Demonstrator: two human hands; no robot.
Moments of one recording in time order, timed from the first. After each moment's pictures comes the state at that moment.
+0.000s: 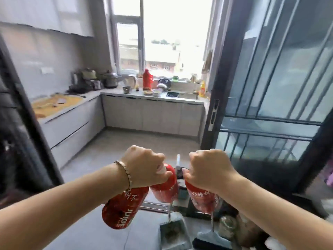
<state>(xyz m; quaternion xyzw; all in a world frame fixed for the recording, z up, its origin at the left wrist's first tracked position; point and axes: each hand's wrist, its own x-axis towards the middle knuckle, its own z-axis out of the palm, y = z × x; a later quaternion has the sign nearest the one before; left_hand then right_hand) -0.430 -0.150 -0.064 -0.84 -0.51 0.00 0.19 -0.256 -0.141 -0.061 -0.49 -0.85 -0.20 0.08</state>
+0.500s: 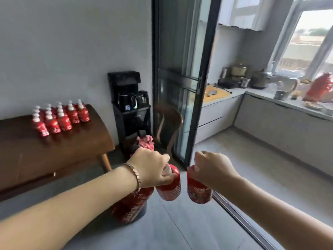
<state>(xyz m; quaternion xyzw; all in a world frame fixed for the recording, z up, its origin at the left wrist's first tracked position) -0.881 -0.395 -0.116 -0.58 -0.80 0.07 0.14 -0.772 -0.247 -0.121 -0.16 -0.98 -0.08 0.08</state>
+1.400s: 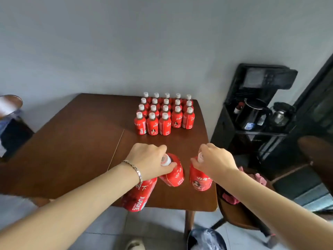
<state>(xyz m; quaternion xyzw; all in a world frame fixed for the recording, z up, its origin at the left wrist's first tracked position) -1.395 -0.591 -0.182 -0.18 -0.98 0.02 0.05 -1.409 -0.402 -0.189 0.09 -1.00 0.04 -0.01</state>
